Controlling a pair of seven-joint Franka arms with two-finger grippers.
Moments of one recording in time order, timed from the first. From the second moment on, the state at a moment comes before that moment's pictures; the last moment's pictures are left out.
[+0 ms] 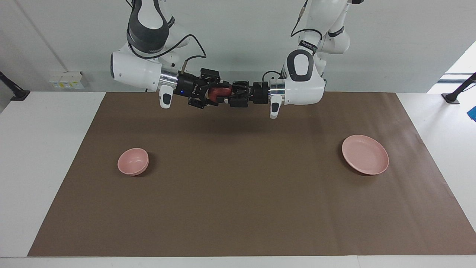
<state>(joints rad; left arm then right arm) -0.37 0.10 -0.22 -2.01 -1.73 2.03 -0.72 0.25 -0.07 -0.08 -2.03 1.15 1.79 -0.37</state>
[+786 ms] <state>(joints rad) -0.38 0.10 -0.22 -2.02 -1.73 2.03 -0.72 0.25 -0.07 -0.08 -2.03 1.11 1.77 -0.33</state>
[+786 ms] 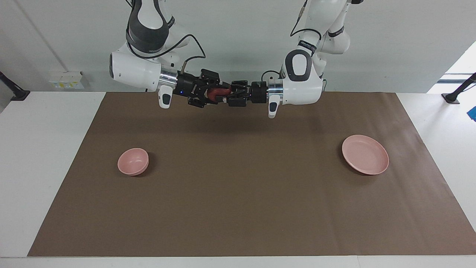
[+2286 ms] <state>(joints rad) -0.19 0.09 -0.19 -1.99 -0.94 2.03 -0.70 0.12 0.08 -0.08 -1.88 0.19 1.85 -0.37</state>
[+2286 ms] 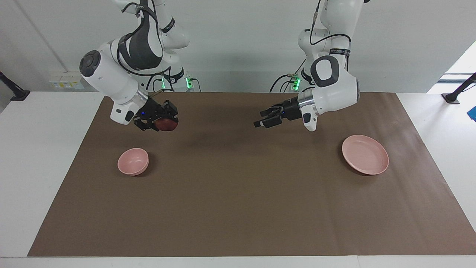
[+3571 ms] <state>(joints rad) -0.13 0.07 -0.03 -1.79 -0.24 1.88 -0.27 0.10 0.32 -0.08 -1.88 -0.44 2.21 -0.42</state>
